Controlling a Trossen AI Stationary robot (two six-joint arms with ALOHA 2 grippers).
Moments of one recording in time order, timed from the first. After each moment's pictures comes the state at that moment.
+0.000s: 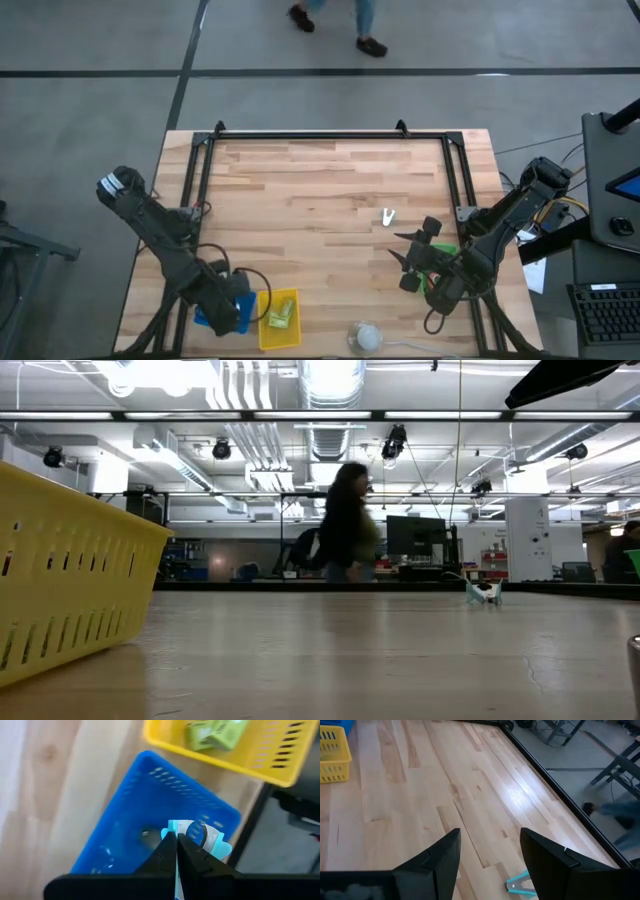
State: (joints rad) left arm -0.84 1.42 1.06 -0.88 0.00 -1.23; right arm 0.80 1.36 0.98 -0.87 1.05 0.90
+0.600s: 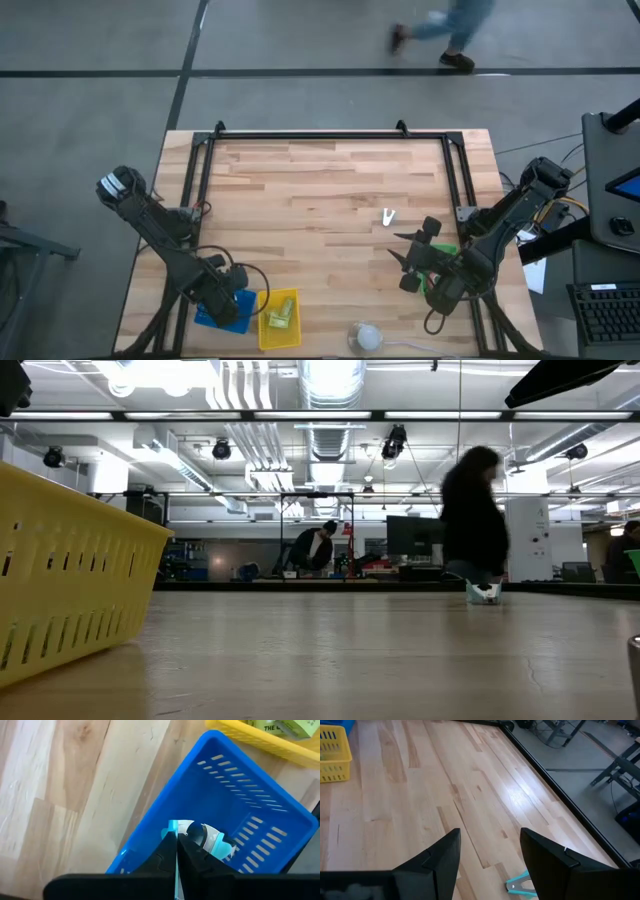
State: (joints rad) left arm -0.84 1.42 0.94 -0.86 -0.01 -1.26; right arm 0.81 1.36 0.98 -0.87 1.05 0.90
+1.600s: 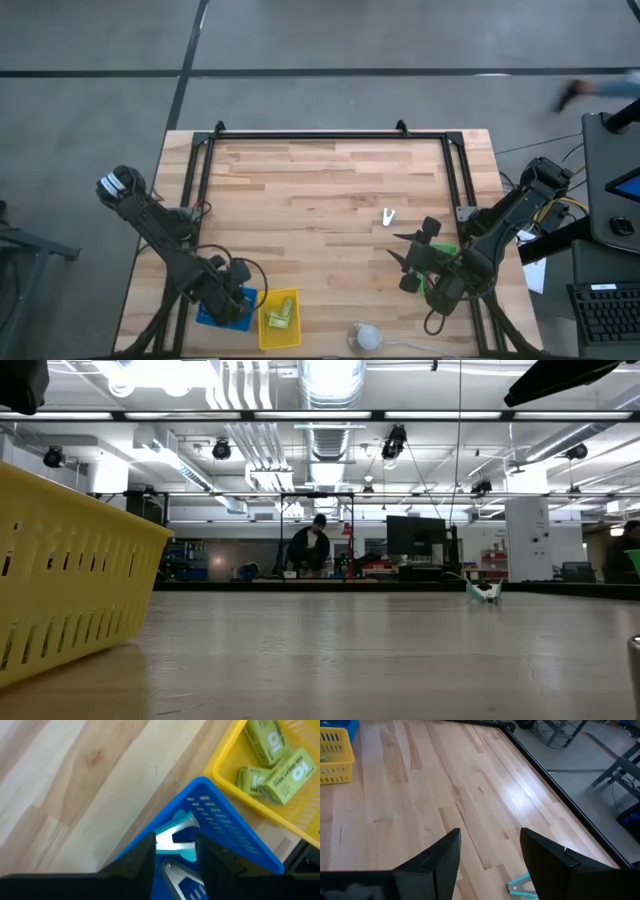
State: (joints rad) left arm -0.84 1.42 0.94 -0.81 -0.15 -1.48; right arm 0.80 1.36 0.98 -0.85 1.05 0.89
